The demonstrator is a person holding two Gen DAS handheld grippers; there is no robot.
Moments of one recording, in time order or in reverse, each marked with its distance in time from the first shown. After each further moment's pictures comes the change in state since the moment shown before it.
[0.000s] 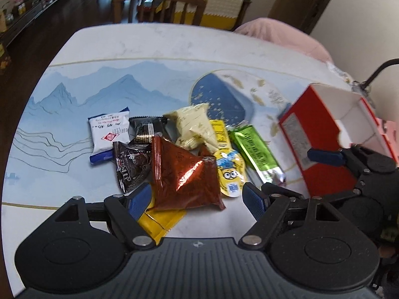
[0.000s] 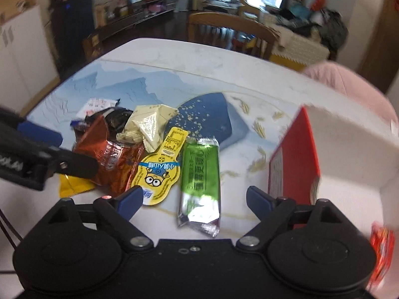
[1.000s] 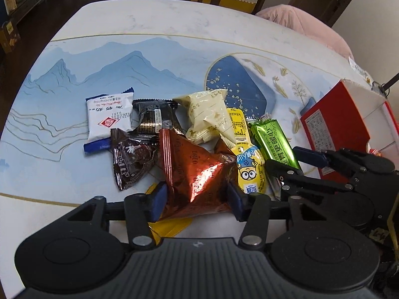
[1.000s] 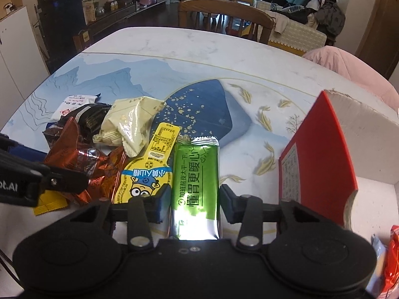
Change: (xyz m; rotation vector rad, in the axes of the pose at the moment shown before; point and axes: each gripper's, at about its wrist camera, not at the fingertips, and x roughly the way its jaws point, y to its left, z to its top) left arm 0.032 0.009 0.008 -0.075 0.080 0.025; right arm 0.041 -0.011 0.008 0.086 0.045 -0.001
